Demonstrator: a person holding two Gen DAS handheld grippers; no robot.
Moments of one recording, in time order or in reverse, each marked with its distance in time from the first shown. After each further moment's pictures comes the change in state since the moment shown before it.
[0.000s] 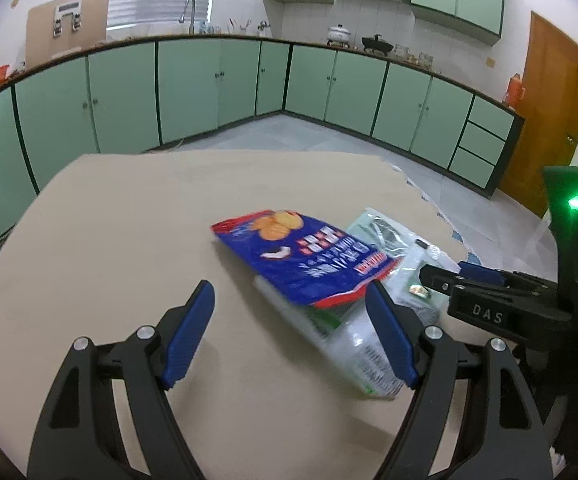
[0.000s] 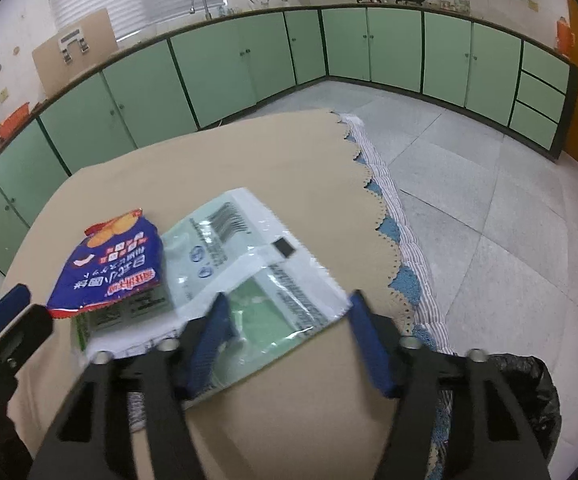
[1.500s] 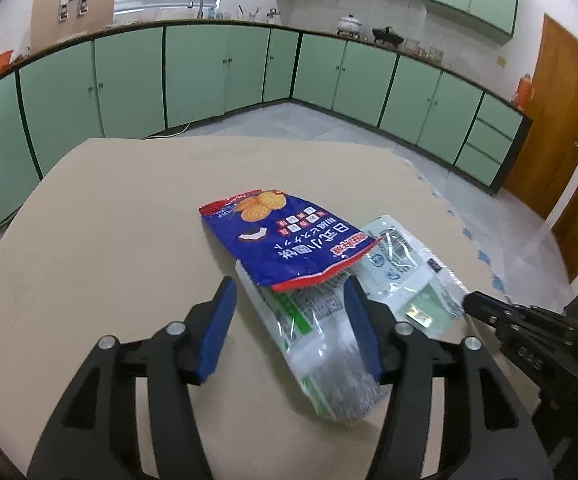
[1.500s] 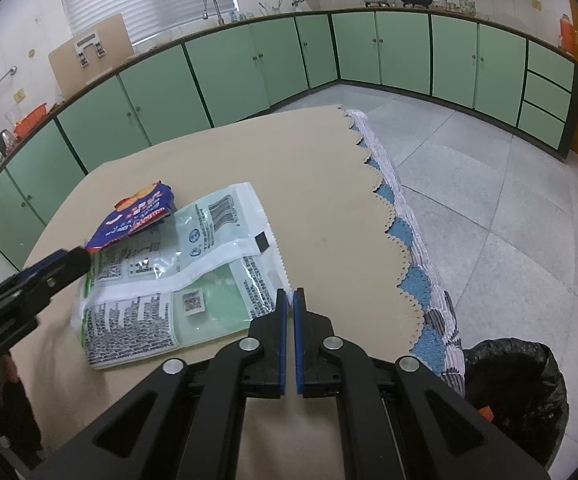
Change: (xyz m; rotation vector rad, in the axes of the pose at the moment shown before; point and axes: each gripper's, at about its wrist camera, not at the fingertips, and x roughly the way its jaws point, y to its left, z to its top) left arm 0.014 0.014 0.007 -0.025 0.054 0.018; right arm -0.025 -0.003 -0.025 -0.010 -0.015 0.044
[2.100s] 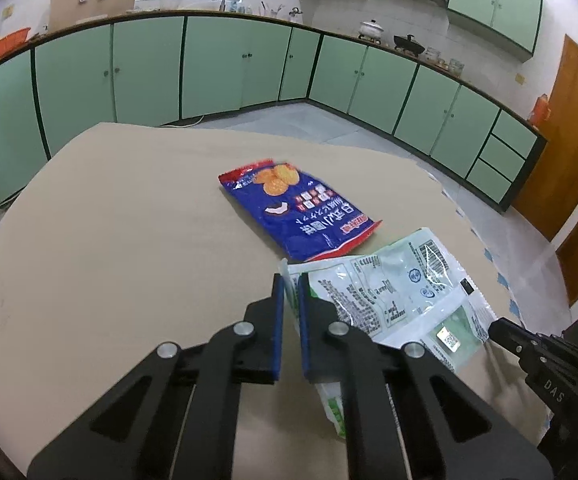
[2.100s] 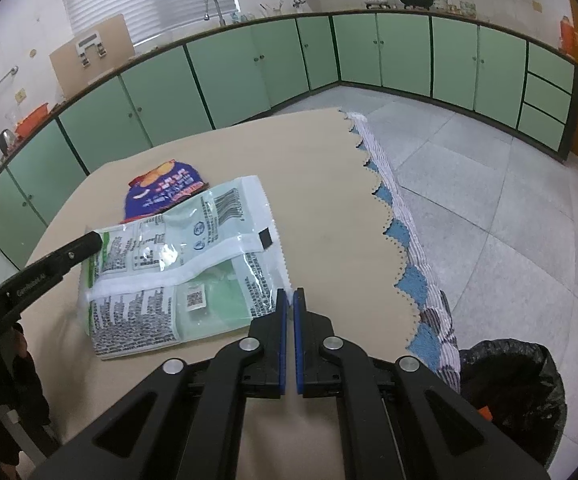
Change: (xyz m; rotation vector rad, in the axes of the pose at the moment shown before) left arm 0.005 0.022 -0.003 -0.090 -0.007 0.006; right arm -0.011 0.001 -0.005 -0.006 -0.003 0.001
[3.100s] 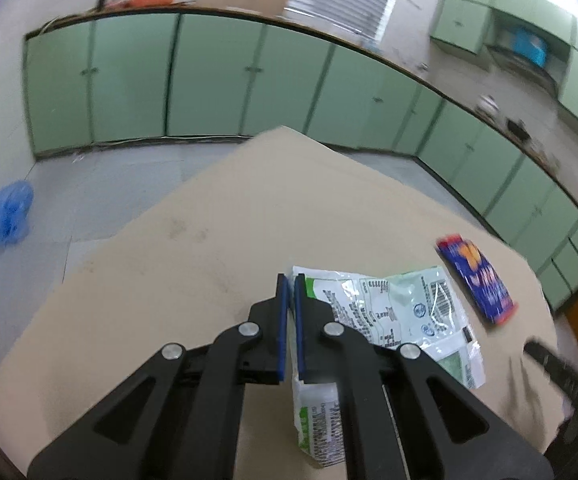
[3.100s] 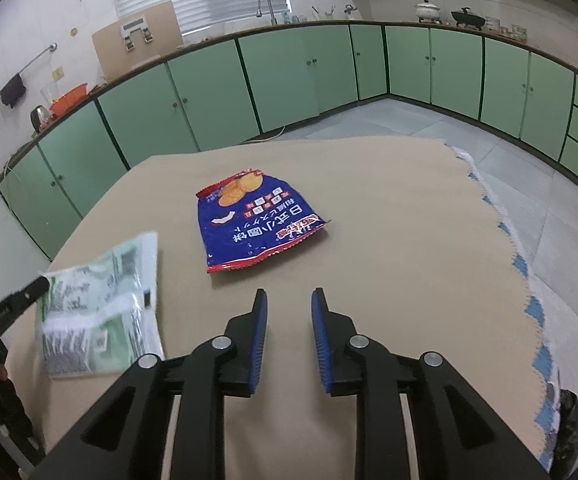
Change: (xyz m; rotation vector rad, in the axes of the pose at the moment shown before) left arm -0.067 0.153 -0.009 -0.373 -0.152 0.283; right arm 0.047 0.087 0.036 -0.101 -0.008 0.104
